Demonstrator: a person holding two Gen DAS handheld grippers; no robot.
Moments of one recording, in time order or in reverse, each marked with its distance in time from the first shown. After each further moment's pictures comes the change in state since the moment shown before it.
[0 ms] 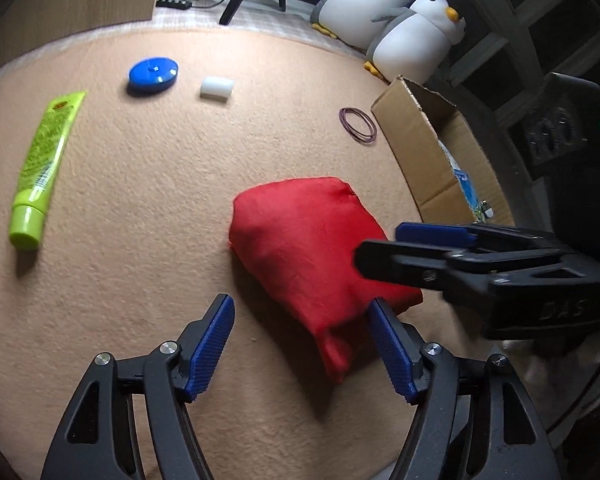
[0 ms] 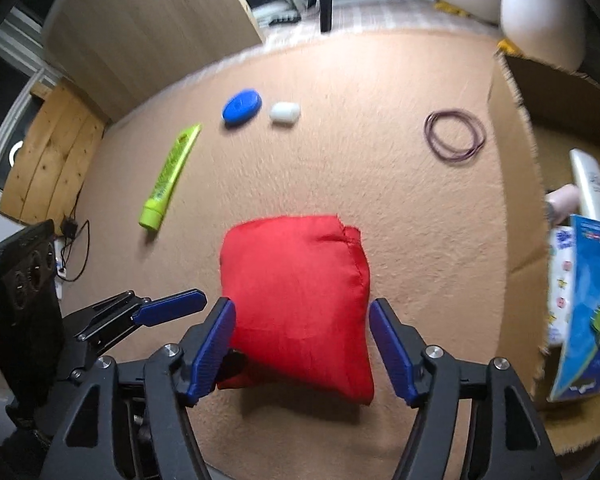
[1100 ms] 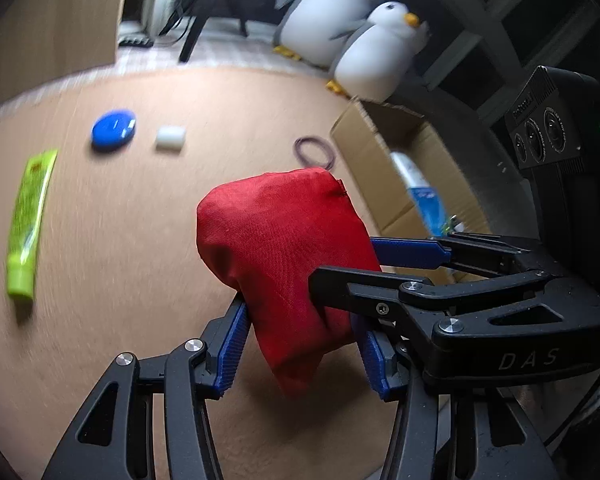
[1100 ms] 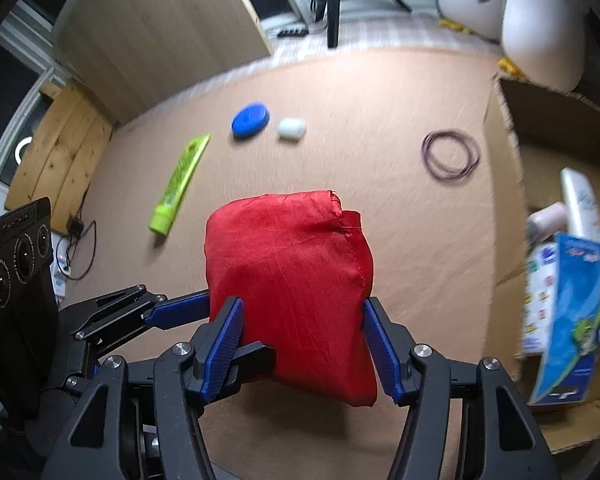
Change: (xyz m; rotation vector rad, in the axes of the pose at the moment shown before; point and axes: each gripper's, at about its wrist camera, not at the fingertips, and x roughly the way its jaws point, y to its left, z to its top) left arm -0.012 -0.048 0.028 0.092 -0.064 -0.009; right arm -0.036 0.002 0.004 -0.018 -0.099 -0.006
